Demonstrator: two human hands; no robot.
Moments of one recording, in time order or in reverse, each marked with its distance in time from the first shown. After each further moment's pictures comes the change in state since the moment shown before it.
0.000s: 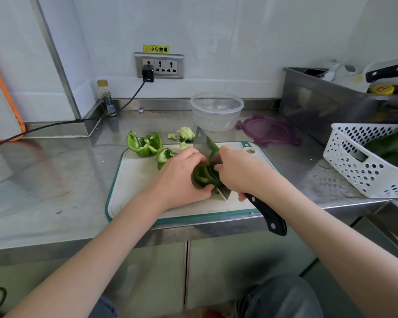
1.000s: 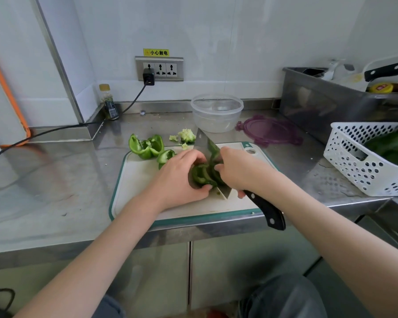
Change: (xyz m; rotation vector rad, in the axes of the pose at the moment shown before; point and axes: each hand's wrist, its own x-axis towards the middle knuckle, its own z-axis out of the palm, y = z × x) left_hand 0.000 -0.008 -0.004 -0.054 -0.009 0.007; right_hand 0.007 0.002 -0.001 0.030 -0.022 0.006
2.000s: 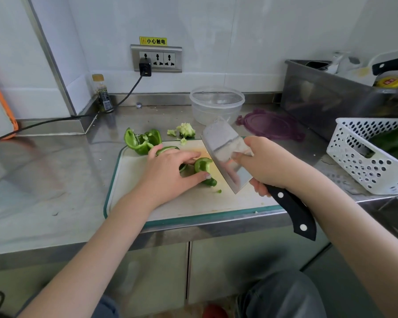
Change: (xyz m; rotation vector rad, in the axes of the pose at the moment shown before) left_hand 0.000 -0.012 -0.003 0.117 0.045 -0.088; right_hand -0.030 0.016 -0.020 0.307 0.087 0.043
